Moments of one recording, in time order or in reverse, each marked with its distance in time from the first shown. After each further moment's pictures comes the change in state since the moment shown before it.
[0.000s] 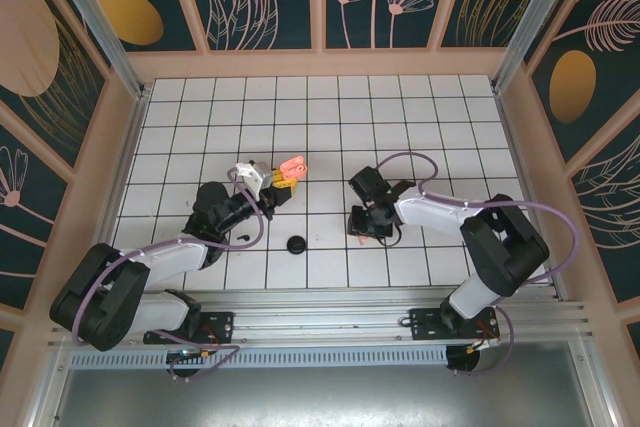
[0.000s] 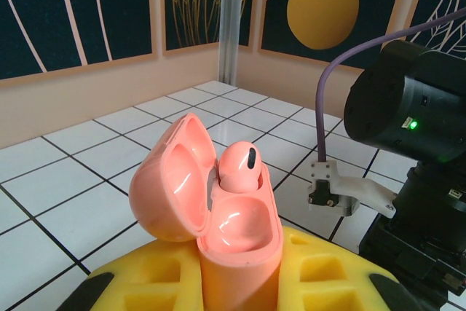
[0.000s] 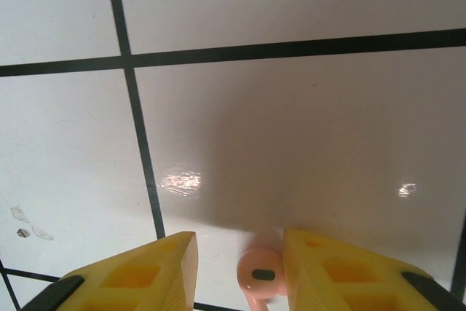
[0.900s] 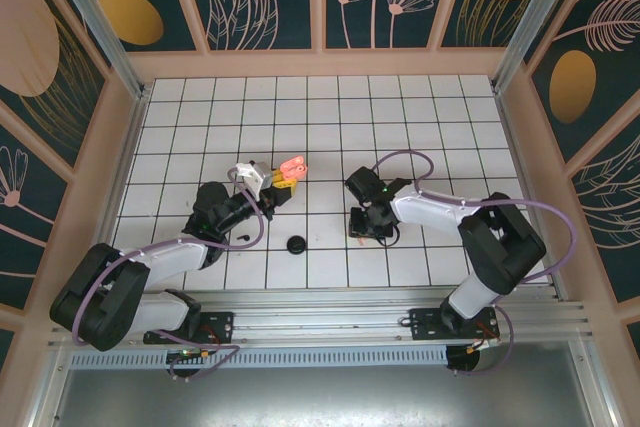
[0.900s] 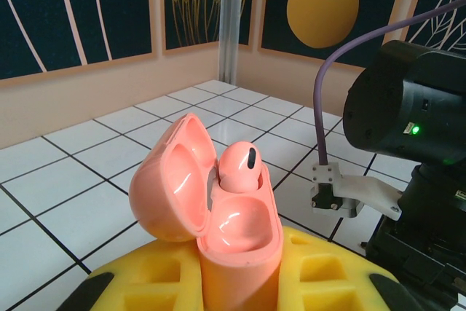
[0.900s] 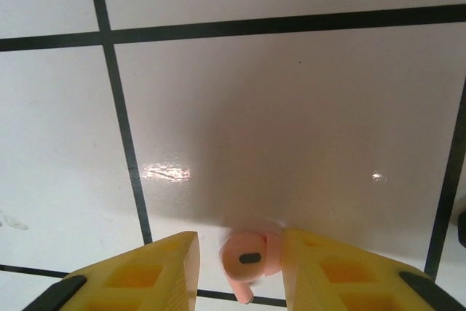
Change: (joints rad) left arm 0.000 0.000 0.000 -0.003 0.000 0.007; right arm 0.017 0.017 0.036 -0.086 0.033 -0.009
